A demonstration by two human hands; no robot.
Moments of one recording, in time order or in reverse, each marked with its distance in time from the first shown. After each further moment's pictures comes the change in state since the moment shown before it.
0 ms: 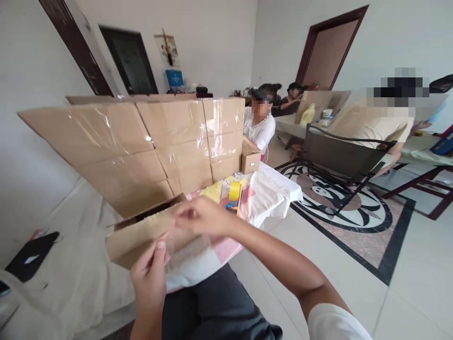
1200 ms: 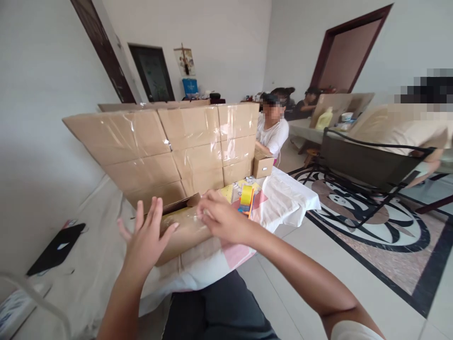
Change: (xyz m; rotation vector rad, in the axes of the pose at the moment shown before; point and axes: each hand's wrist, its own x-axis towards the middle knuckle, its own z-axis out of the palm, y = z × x) left_hand 0.083 0.043 -0.027 1.128 -0.113 0.794; right_hand -0.014 -0.008 -0.006 -0.210 0.070 -0.054
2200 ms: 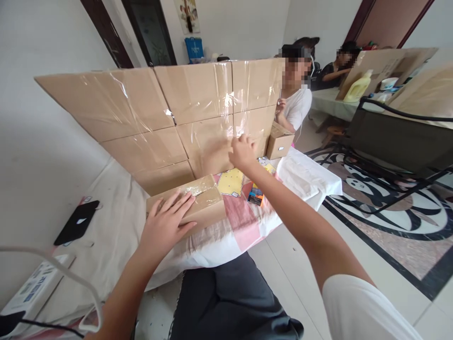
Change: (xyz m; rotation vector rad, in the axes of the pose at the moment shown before) left_hand -0.003 -0.004 0.007 0.106 -0.304 0.314; right_hand 0.103 0.131 -0.008 -0.738 0.178 0.564
